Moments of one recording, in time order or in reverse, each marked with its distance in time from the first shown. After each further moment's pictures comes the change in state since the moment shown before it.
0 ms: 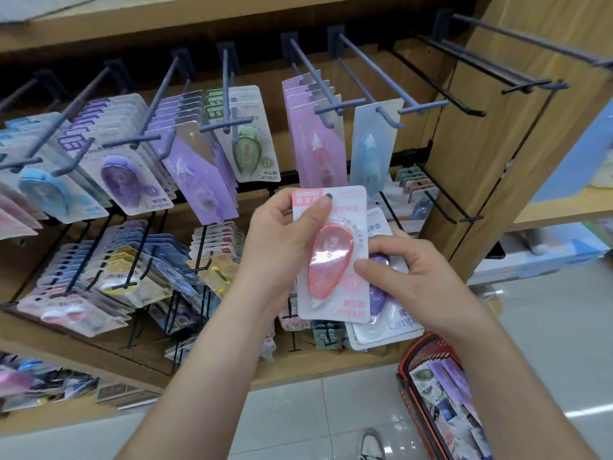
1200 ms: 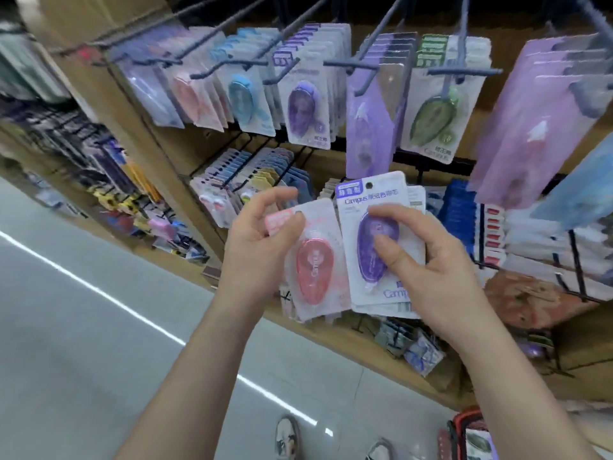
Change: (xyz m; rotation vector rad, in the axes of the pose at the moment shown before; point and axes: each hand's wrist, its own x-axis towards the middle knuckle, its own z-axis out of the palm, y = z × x) left_hand -0.078 -0.010 -0.113 0.274 0.723 0.093; right_hand 0.056 0.000 0.098 0.009 -0.312 -0.207
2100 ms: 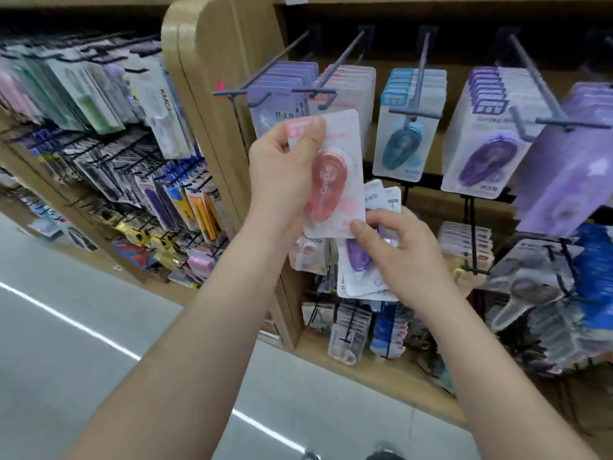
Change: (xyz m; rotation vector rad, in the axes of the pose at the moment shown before) left_hand 0.203 0.025 -0.178 -0.294 0.018 0.158; right_hand 0.138 -0.044 0.247 -0.244 0.077 0.087
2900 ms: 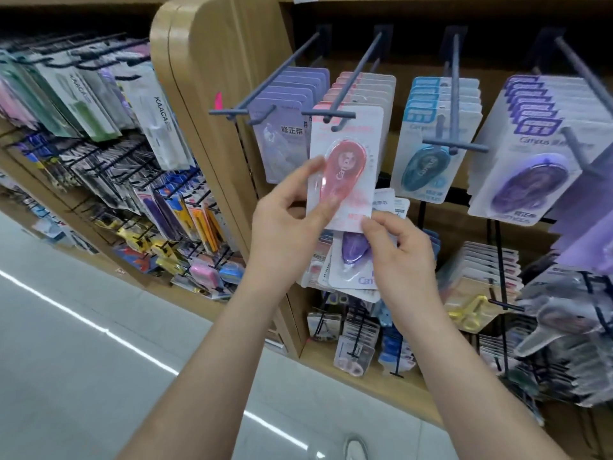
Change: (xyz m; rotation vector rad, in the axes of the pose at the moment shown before) left_hand 0.002 -0.027 -0.026 0.372 -0.153 0.021; right_hand 0.047 0.009 0.038 0.329 0.202 0.104
